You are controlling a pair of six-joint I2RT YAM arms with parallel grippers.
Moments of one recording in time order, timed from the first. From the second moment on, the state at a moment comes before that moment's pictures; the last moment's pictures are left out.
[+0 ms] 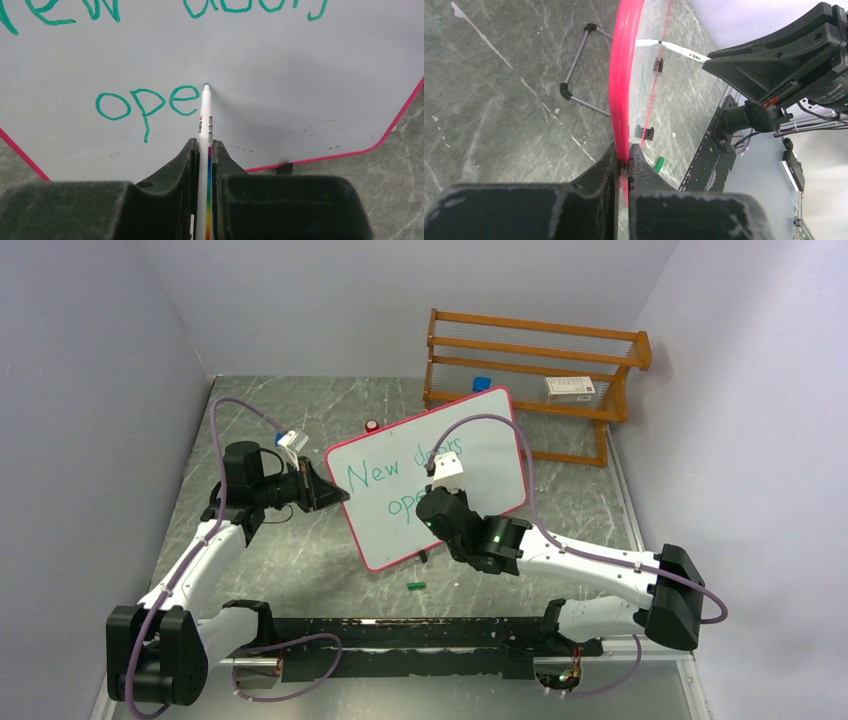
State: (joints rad) left arm -0.08 1.06 0.61 -0.04 0.96 -0.29; right arm 1.13 1.23 0.90 -0.34 0.75 0.41
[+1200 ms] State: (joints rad) left arm -0.08 1.06 0.61 -0.04 0.96 -0.29; right arm 1.12 1.22 0.88 -0.42 0.71 0.45
